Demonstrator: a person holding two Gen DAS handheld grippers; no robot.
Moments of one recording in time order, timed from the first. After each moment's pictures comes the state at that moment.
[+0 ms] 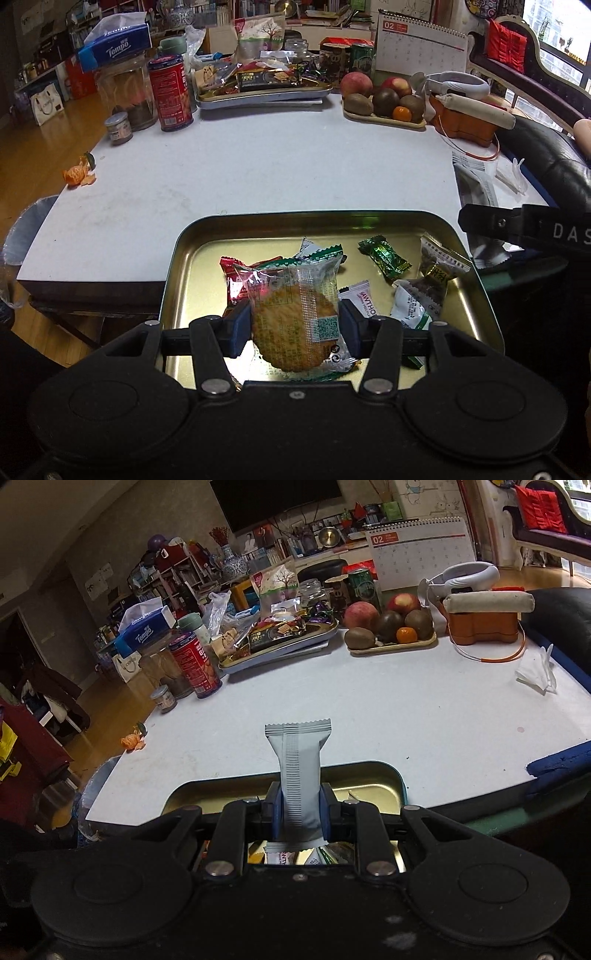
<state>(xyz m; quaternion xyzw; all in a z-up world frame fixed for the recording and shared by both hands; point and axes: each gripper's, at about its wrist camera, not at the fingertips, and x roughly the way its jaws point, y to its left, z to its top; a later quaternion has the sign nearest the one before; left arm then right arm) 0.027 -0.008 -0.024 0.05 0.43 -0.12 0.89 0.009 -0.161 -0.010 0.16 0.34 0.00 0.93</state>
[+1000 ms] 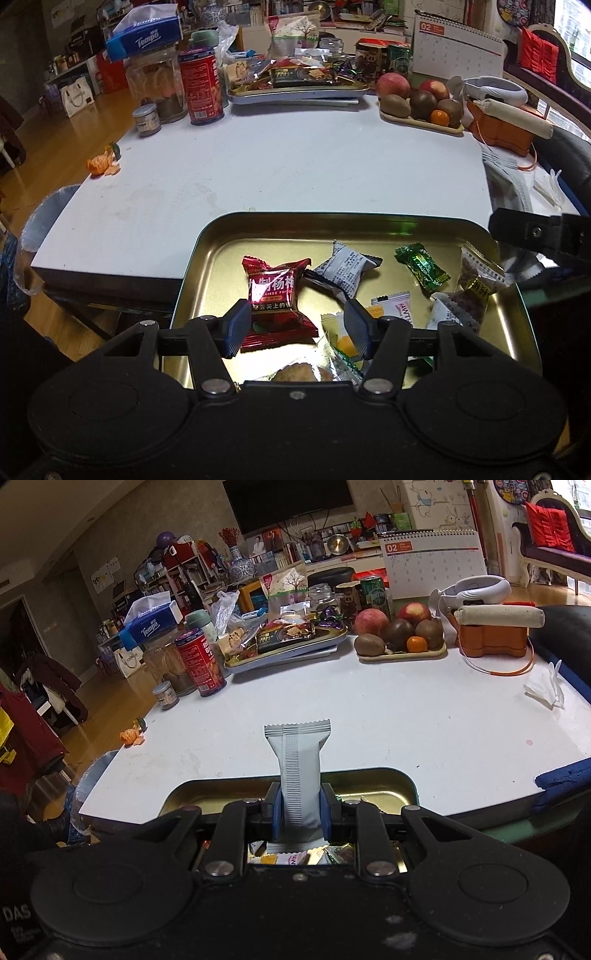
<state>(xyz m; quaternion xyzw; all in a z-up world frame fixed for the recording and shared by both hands) 0.041 -0.004 -0.043 0.03 0.43 -0.06 0.90 0.015 -0.145 -0.014 0.14 0.33 0.01 0.93</state>
